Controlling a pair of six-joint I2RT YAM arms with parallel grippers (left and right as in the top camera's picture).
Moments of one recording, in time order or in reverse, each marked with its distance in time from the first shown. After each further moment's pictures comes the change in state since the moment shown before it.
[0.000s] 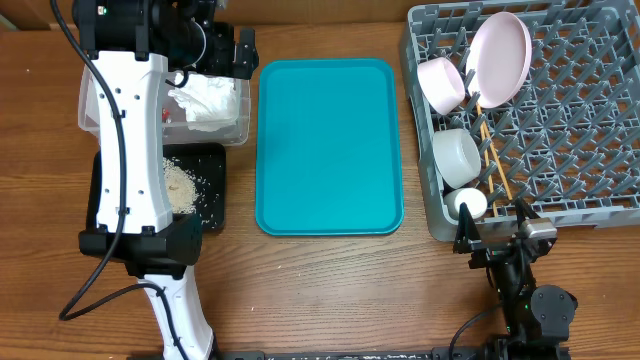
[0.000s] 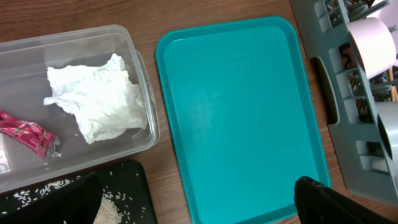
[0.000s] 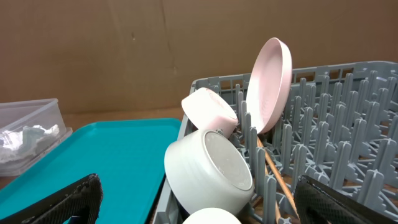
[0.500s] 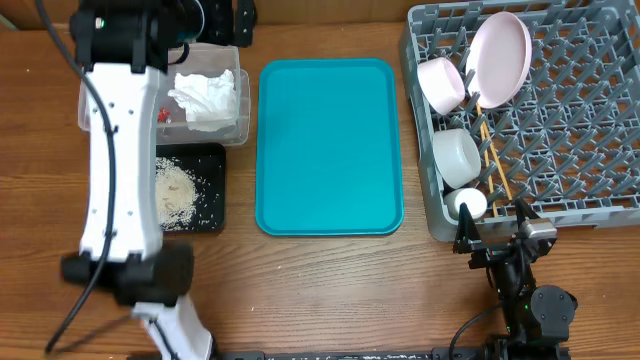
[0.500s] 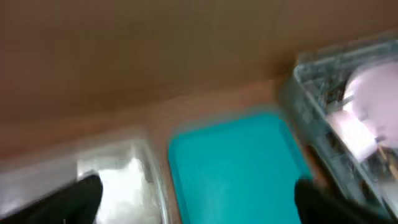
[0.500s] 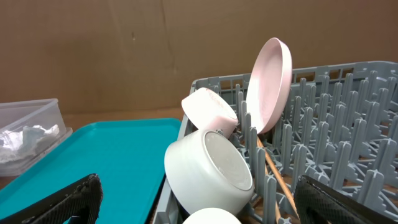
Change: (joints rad) left arm -0.011 -0.221 -0.358 0.568 -0.010 0.000; right arm 0.000 0.000 0.000 0.000 0.000 -0.001
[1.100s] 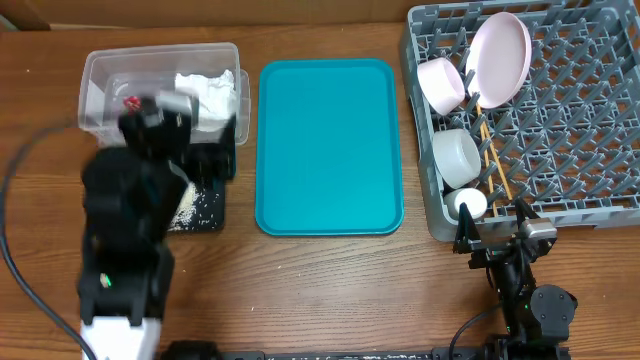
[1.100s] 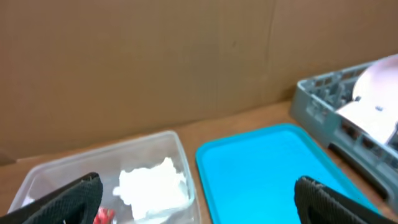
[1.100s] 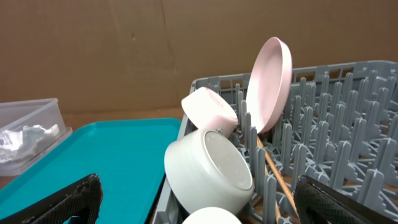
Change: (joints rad) left arm 0.045 -1.029 -1.410 0.799 -0.056 0.088; right arm 0.000 0.000 0.000 -0.001 0.000 0.001
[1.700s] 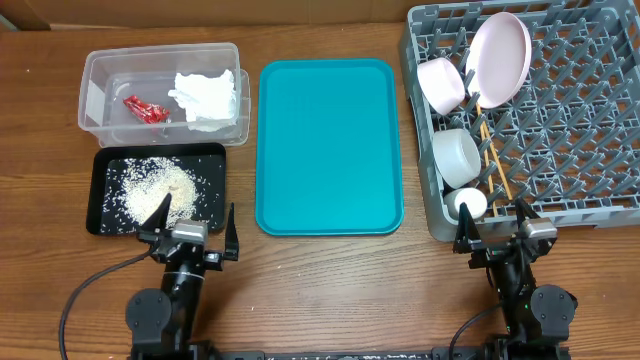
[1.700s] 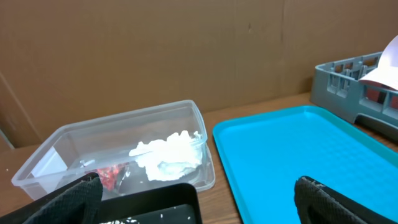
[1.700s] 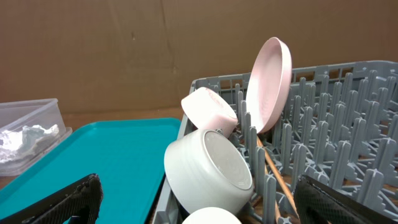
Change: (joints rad) left arm 0.087 -0.752 -0.778 0.235 0.007 0.019; right arm 0.000 -0.001 0.000 -0.002 0.000 0.000
